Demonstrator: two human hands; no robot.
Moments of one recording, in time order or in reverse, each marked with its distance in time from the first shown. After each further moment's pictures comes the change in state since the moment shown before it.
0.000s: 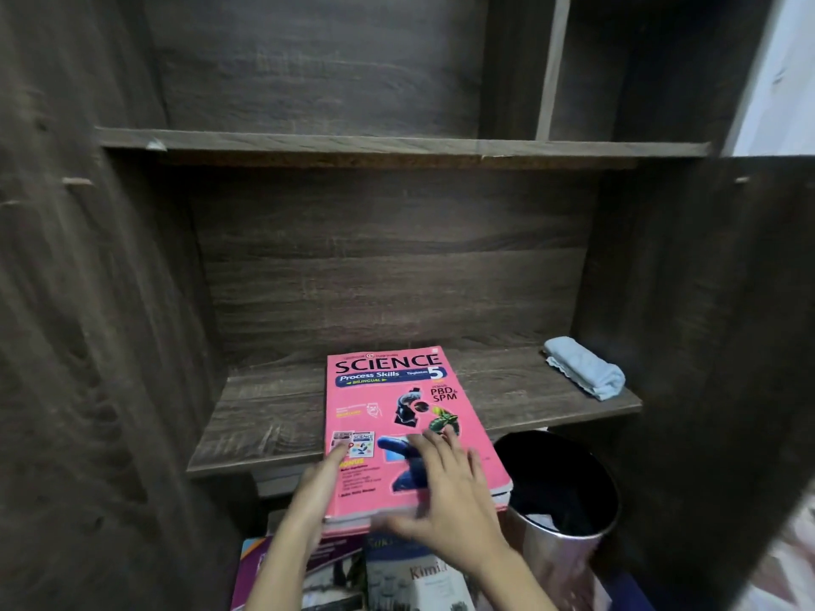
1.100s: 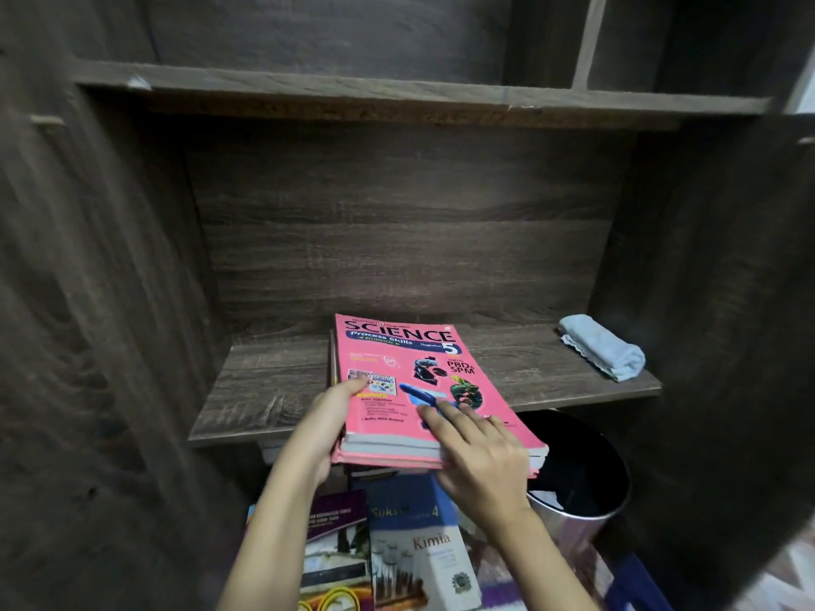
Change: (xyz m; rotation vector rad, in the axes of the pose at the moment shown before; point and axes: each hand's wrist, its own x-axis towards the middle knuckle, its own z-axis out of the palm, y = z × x) left_hand -0.012 0.053 0.012 -0.058 -0.107 0.060; right_hand 0.025 0.027 0.006 -0.338 0.839 -0.409
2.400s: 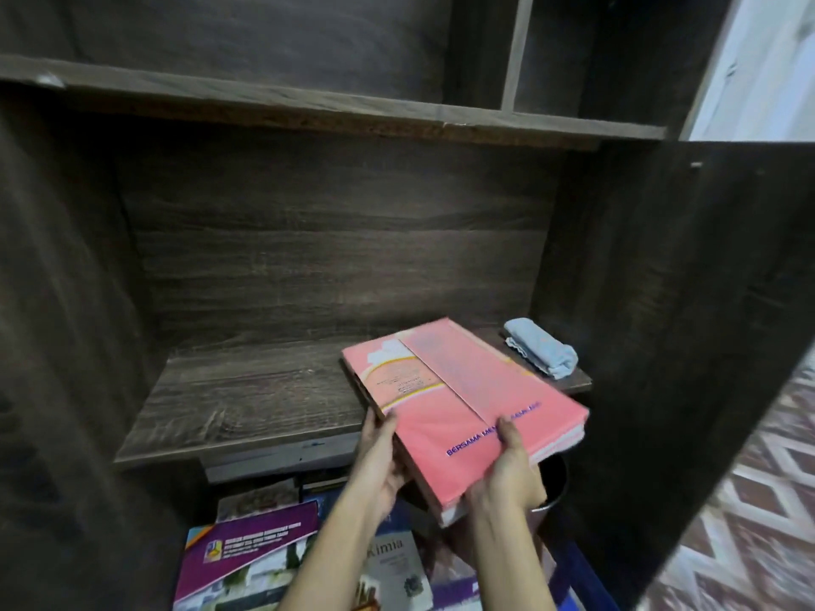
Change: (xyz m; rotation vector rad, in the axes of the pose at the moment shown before) left_hand 0.020 -0.063 0.104 -0.479 -0.115 -0.054; right_hand 0.001 0.039 -0.021 1.118 0.933 2.014
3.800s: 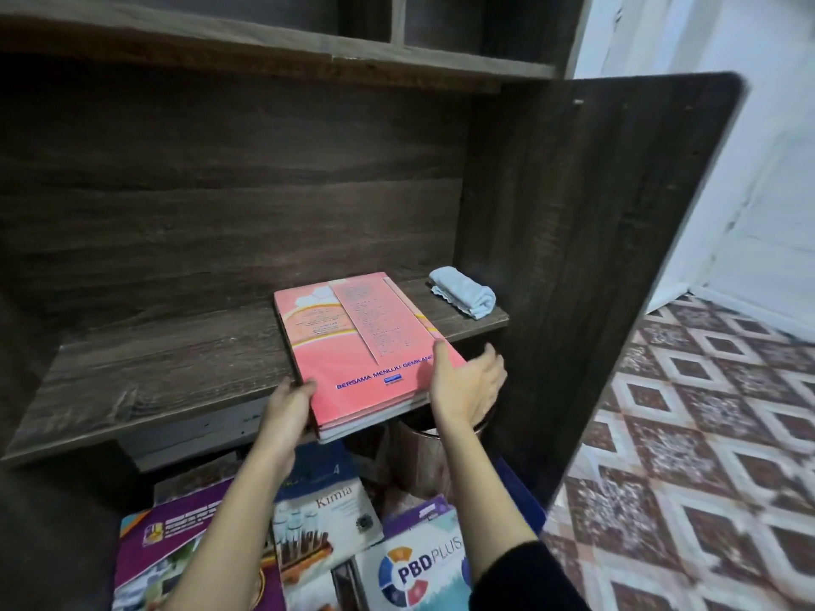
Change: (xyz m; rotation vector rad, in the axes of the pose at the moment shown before) left_hand -0.005 0.010 -0.020 0.517 0.118 0.162; right_hand 0.019 -0.039 -0.014 -1.080 -0.045 -0.640
